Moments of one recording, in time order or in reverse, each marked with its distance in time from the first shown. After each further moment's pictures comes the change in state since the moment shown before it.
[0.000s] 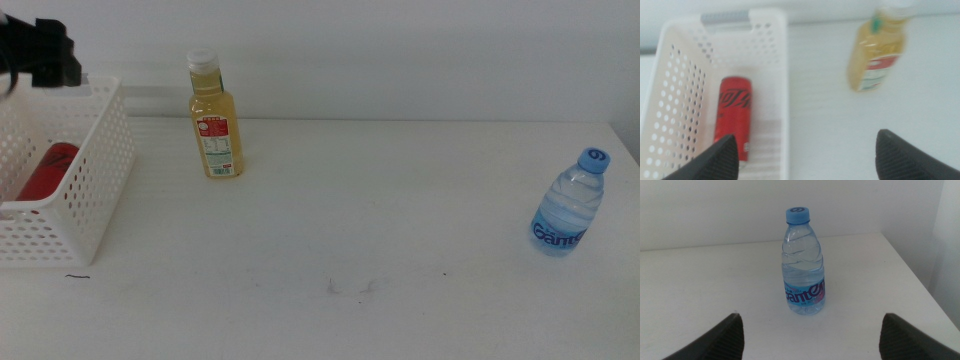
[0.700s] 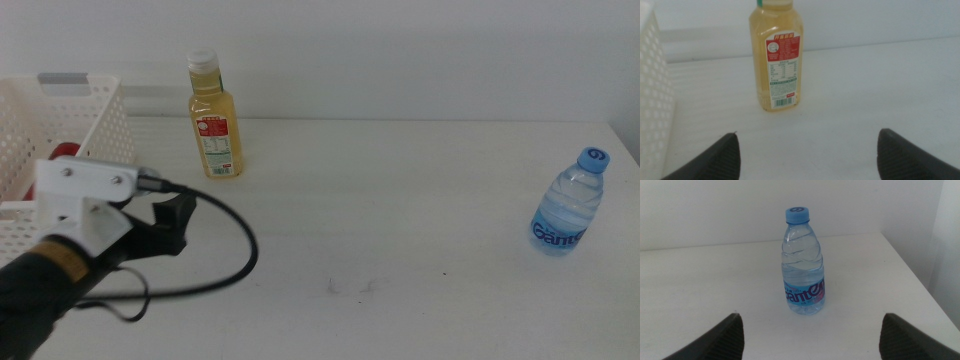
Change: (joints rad) left arm -0.194 0.025 0.985 0.244 -1.504 -0.321; right arm 0.000 0.000 0.000 0.000 0.000 0.000
